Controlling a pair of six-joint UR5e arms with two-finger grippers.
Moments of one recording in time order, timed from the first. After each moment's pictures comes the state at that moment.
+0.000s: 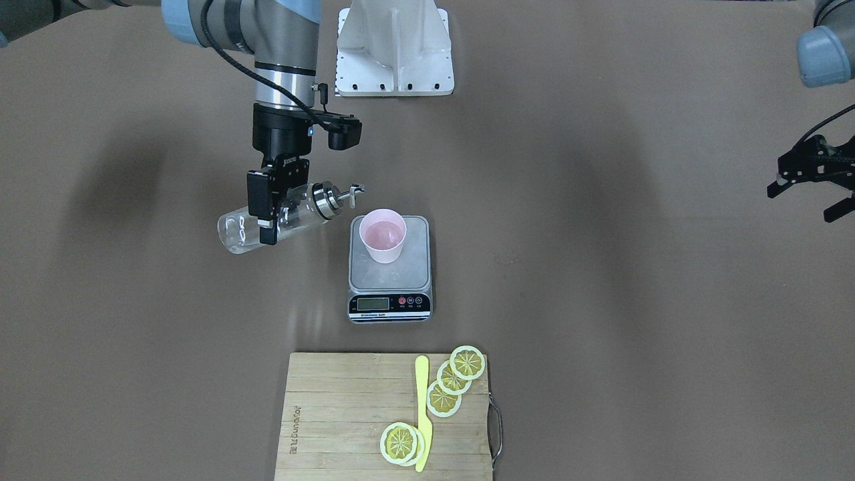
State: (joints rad) left arm -1.34 -1.72 -1.78 -1.64 -2.46 -0.06; right arm 0.51 -1.03 1.91 -1.57 1.14 -0.08
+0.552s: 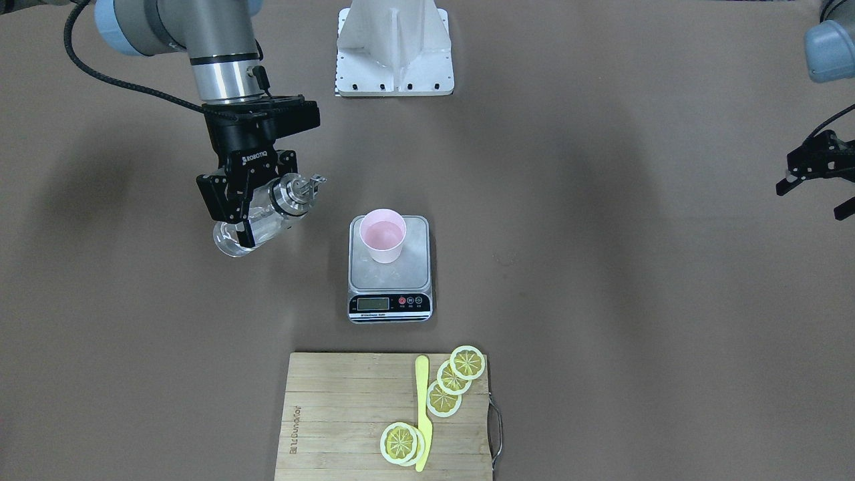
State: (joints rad) left arm -1.36 -1.71 -1.78 -1.66 -2.45 -0.06; right arm 0.61 -1.14 1.95 -1.29 1.35 0.15
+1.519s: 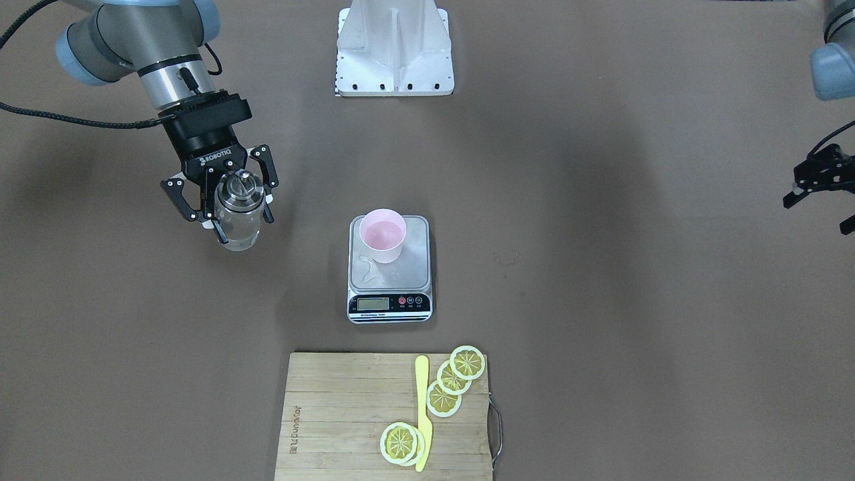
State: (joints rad) left arm -1.36 -1.68 -1.69 -1.88 -2.45 -0.07; right arm 0.61 -1.33 1.89 -0.82 1.40 0.53
